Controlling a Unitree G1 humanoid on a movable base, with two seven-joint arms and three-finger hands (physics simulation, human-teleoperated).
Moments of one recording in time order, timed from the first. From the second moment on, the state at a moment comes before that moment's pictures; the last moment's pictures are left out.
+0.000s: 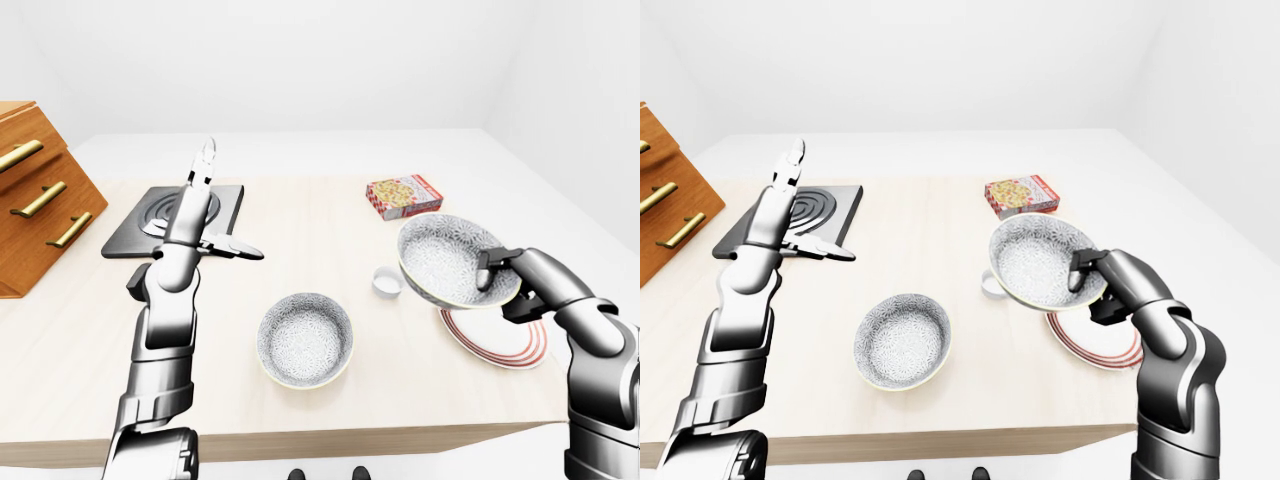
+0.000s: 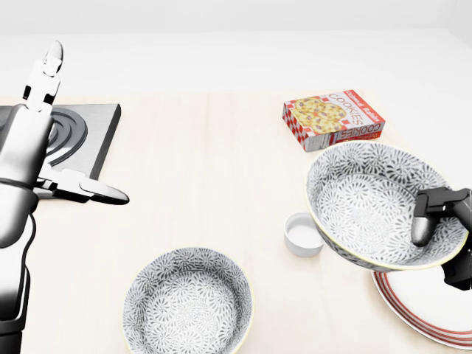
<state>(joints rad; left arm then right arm) -0.51 0.29 0.16 0.07 0.41 0.09 -0.16 -0.13 -0.38 -0.43 -0.26 -0.72 0.09 0.70</state>
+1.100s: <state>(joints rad) -0.51 0.27 0.14 0.08 0.44 0.09 -0.16 0.04 -0.46 -0.69 -0.02 -0.75 -0.09 0.59</state>
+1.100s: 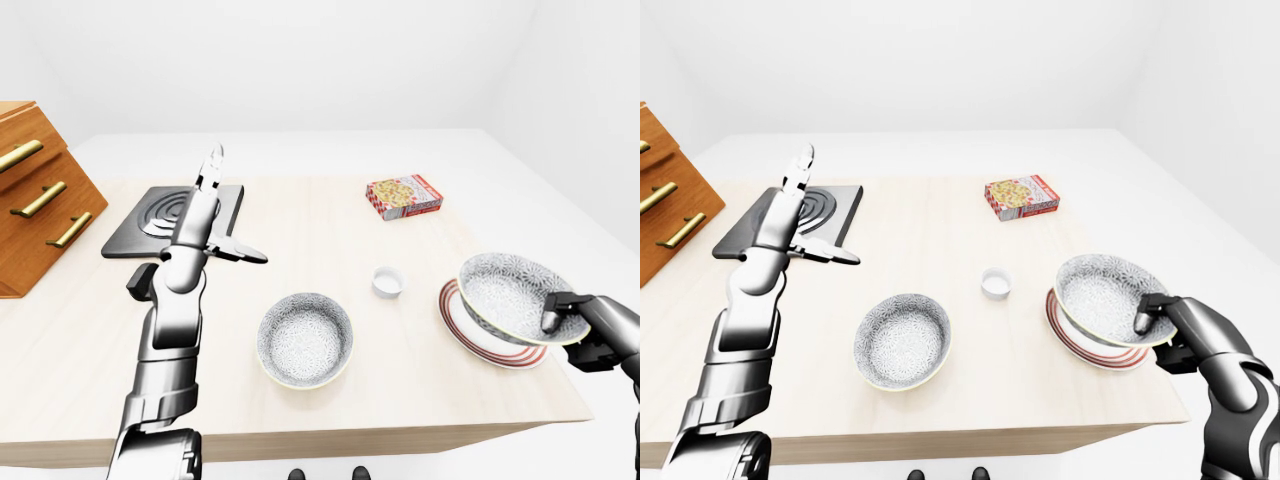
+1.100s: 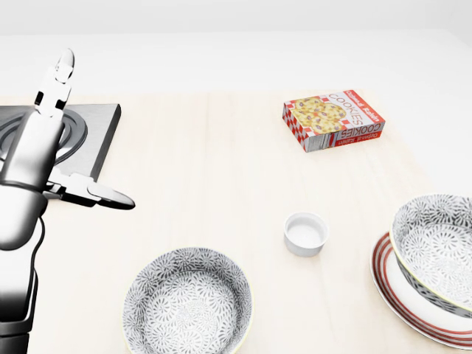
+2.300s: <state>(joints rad) -0.45 0.26 0.14 0.10 0.44 0.09 -0.14 -0.08 -0.57 -0.47 0.43 -0.79 -0.09 0.26</state>
